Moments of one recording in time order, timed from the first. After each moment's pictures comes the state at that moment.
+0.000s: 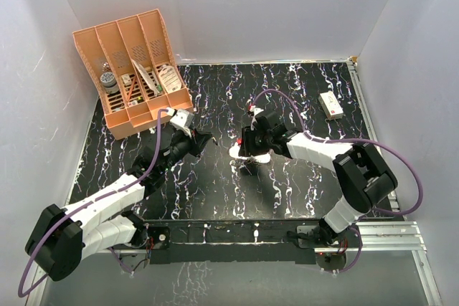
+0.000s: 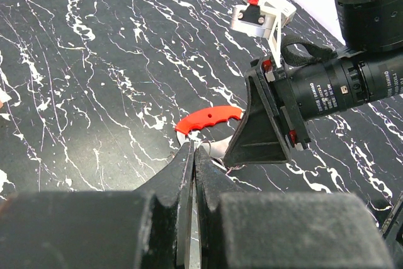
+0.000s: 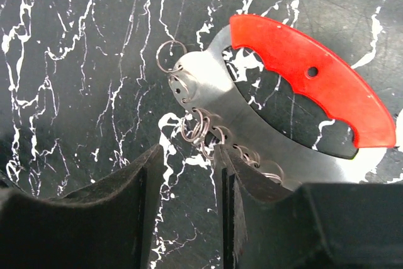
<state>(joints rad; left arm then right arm) -0.64 1.02 0.47 0.42 0.09 -0.26 0.59 1.59 0.88 -0.12 -0.23 0.42</state>
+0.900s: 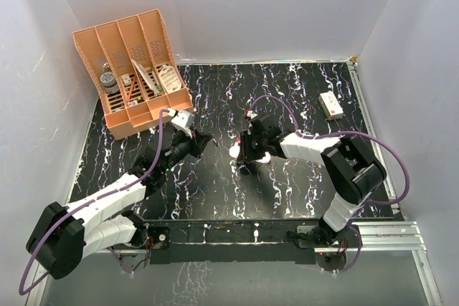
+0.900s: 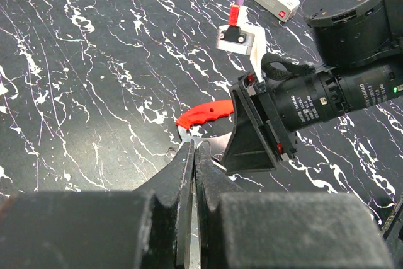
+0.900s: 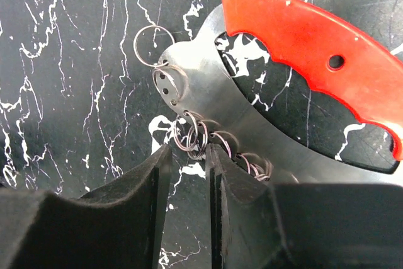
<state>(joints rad) -0.64 1.04 0.46 0.43 0.09 -0.27 0.60 1.68 0.89 -0.11 -0.25 0.48</state>
